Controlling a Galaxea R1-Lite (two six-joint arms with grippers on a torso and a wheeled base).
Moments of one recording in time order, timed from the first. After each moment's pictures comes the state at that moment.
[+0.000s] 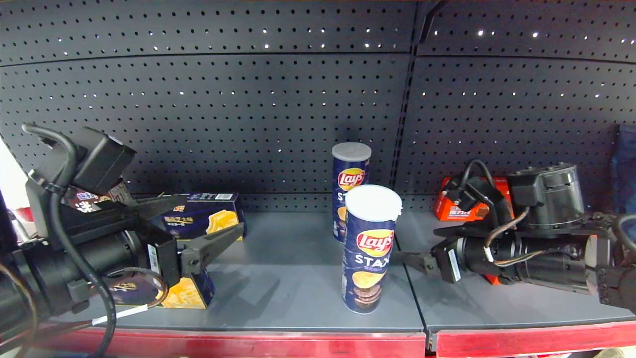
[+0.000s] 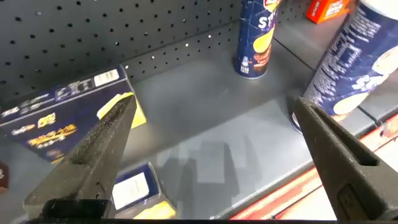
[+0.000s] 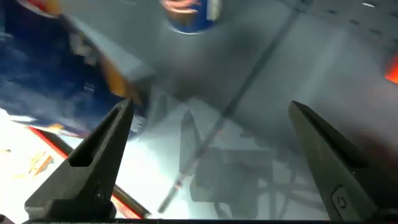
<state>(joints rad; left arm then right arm) -0.47 1.25 -0.64 -0.39 0.00 0.01 0.56 1.60 -0.81 -0.31 0.04 -0.03</state>
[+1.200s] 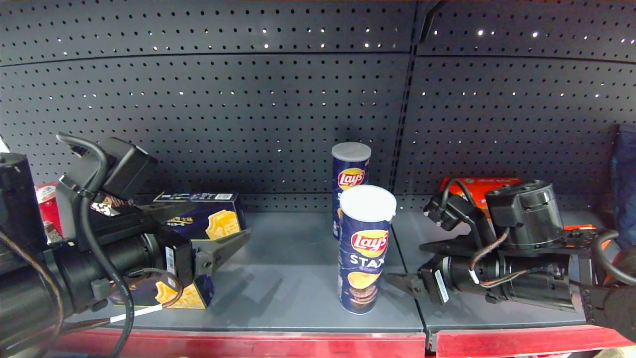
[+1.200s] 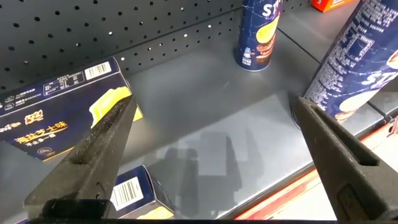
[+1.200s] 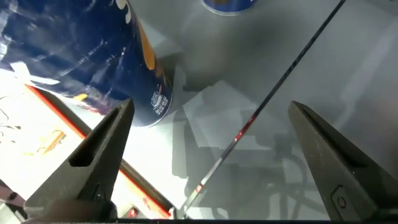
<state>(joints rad) -0.47 1.29 -0.63 -0.39 0.00 0.01 0.63 1.63 -0.78 -0.33 0.04 -0.03</state>
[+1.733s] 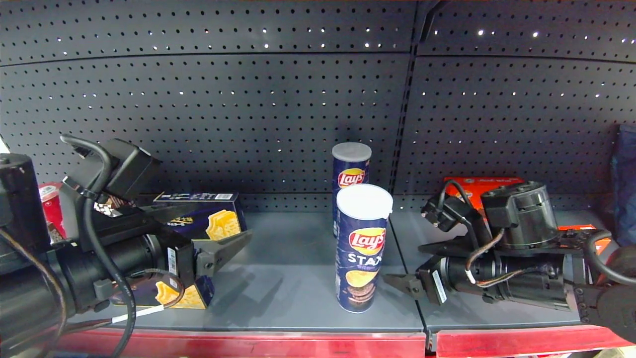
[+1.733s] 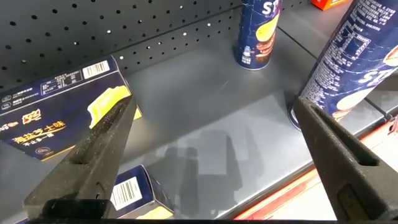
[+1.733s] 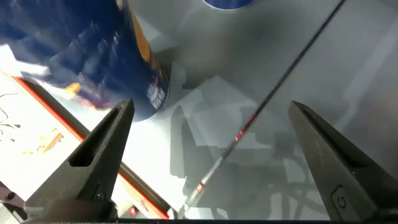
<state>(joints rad) -0.47 1.30 -0.63 -0.39 0.00 0.01 0.62 1.64 -0.77 -0.33 0.04 -0.03</state>
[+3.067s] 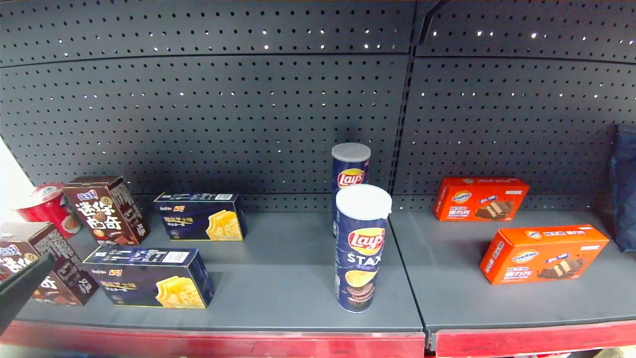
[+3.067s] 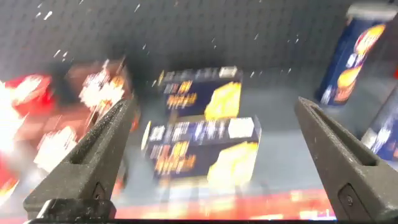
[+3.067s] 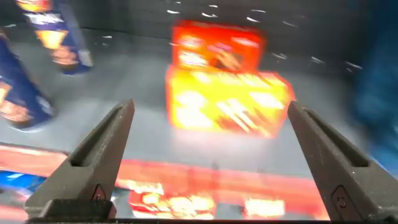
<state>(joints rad) -0.16 0.64 -0.41 -0.25 0.08 0.01 0.17 0.58 -0.46 -0.04 -0.09 -0.06</state>
